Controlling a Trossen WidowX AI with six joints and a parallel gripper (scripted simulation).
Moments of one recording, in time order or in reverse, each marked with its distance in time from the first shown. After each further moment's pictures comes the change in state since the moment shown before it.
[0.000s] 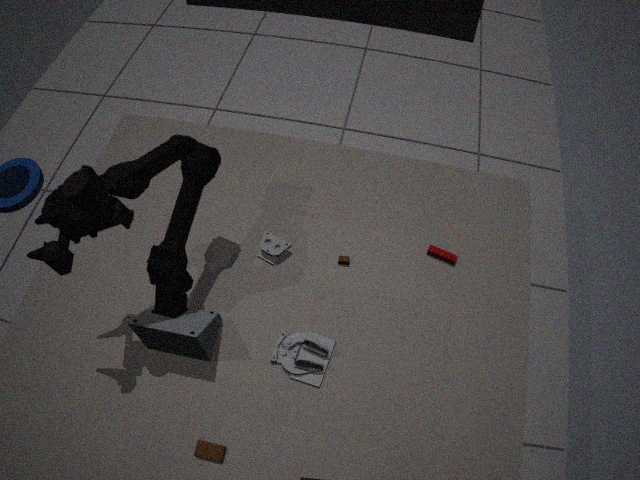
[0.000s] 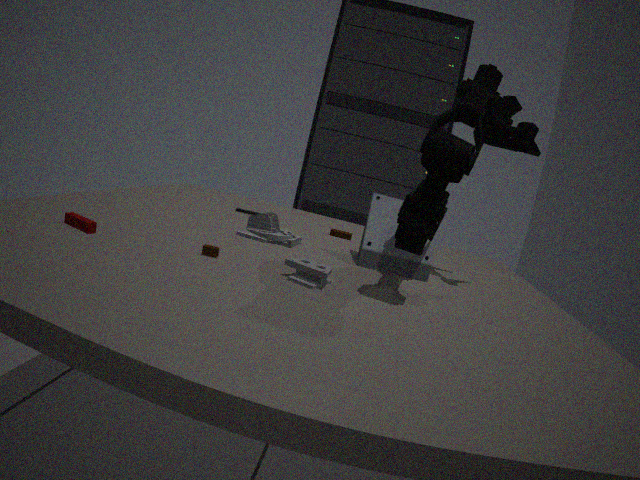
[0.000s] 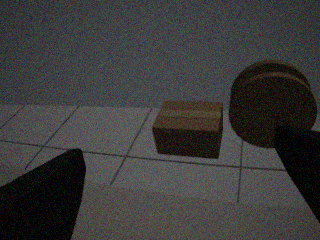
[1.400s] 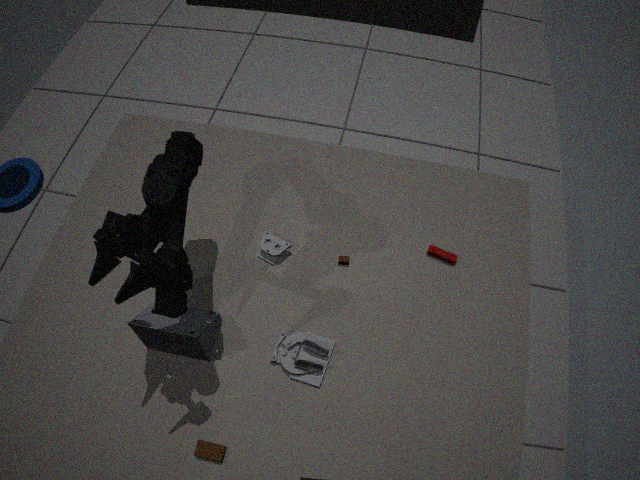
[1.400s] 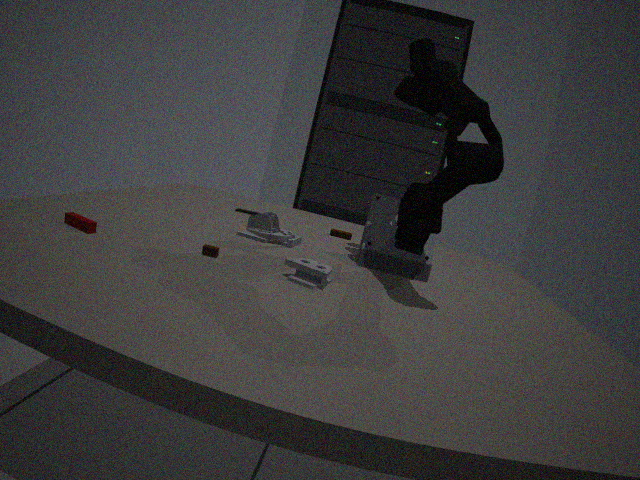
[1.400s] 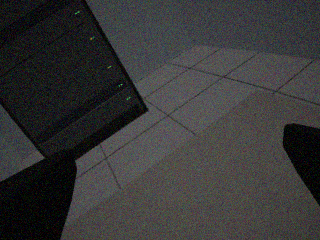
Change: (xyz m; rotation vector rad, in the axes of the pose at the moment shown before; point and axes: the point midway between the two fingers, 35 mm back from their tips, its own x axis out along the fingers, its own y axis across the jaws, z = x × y) arm -0.168 0.135 -0.023 0.099 0.080 0.857
